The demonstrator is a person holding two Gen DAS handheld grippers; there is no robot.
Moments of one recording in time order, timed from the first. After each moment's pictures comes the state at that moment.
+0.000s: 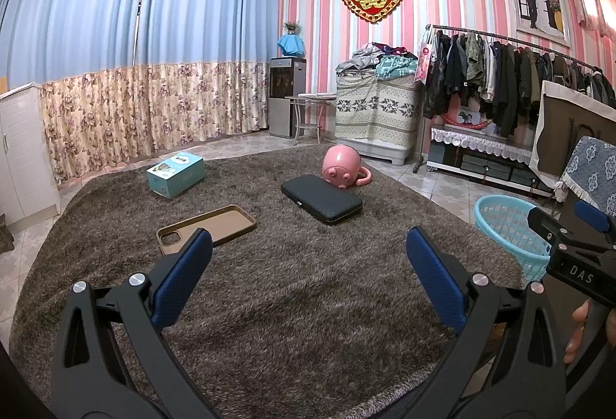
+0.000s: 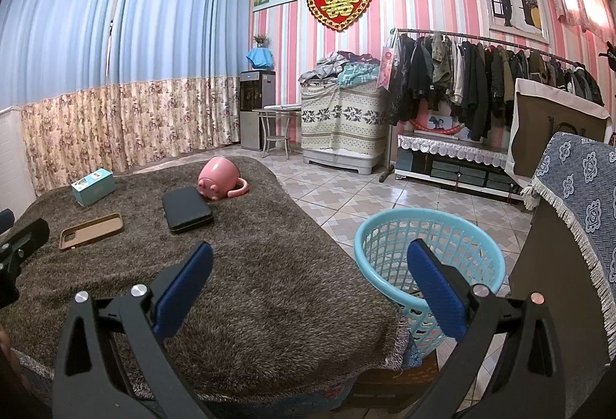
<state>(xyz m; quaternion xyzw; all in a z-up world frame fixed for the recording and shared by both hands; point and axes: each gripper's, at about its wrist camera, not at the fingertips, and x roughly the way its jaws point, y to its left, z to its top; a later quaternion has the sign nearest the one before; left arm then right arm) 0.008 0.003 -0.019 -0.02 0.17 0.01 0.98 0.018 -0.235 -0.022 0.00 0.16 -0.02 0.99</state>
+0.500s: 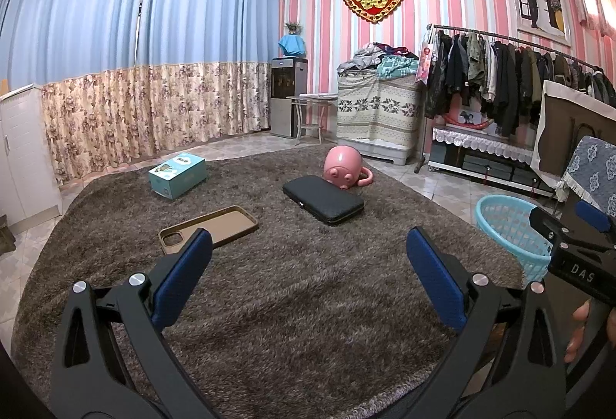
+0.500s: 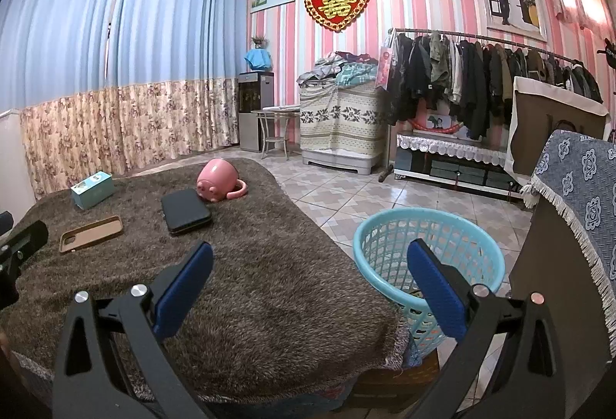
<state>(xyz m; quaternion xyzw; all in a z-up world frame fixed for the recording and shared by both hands) 0.010 0.005 -0.019 -0.02 0.17 0.01 0.99 0.016 -0.239 -0.022 0.00 0.16 -0.02 0.99</state>
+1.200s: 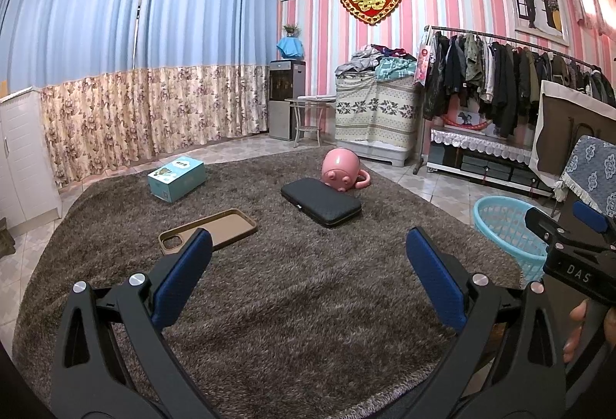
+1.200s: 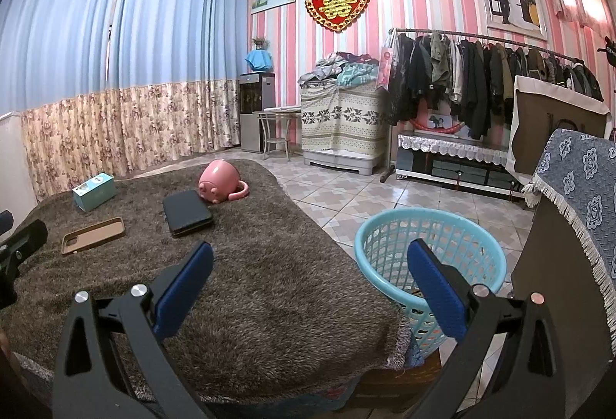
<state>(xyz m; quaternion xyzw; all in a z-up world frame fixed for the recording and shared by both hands) 0.012 0.008 -0.016 -0.01 0.17 0.02 0.99 0.015 -0.237 -0.020 0.01 0.16 -0.02 0.99</state>
